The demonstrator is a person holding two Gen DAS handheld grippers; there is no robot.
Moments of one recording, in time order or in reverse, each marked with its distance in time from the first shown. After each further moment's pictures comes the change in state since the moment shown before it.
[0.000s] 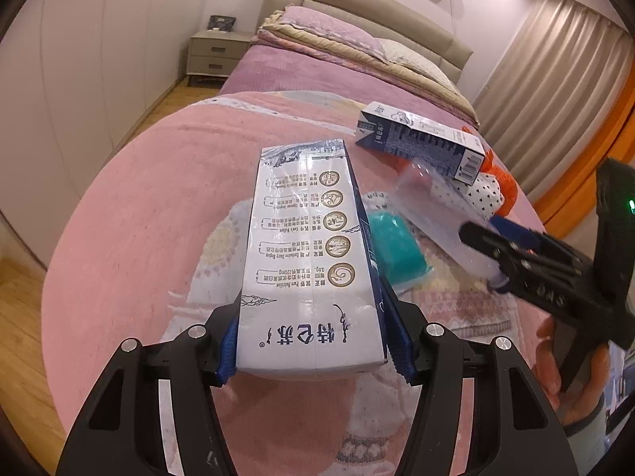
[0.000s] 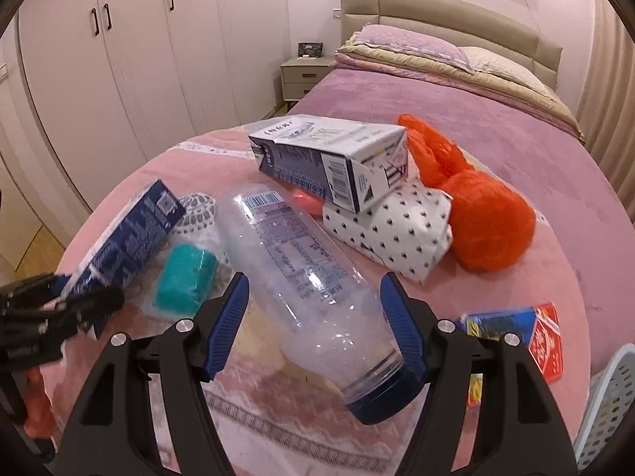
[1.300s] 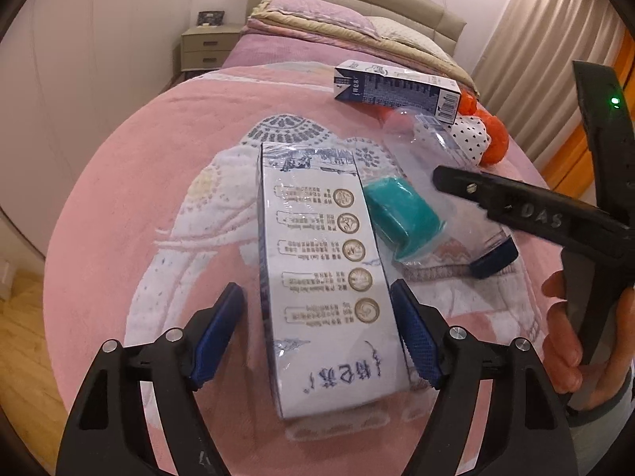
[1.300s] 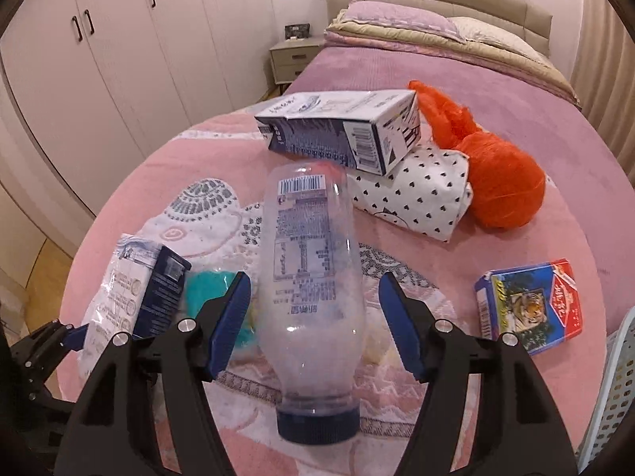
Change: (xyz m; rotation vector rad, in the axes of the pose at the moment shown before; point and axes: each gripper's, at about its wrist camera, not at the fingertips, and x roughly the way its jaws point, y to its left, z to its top) left arm -0.002 -0.021 -0.035 0.088 0.058 0.055; right arm -0.001 0.010 -0.006 0.084 0.086 0.005
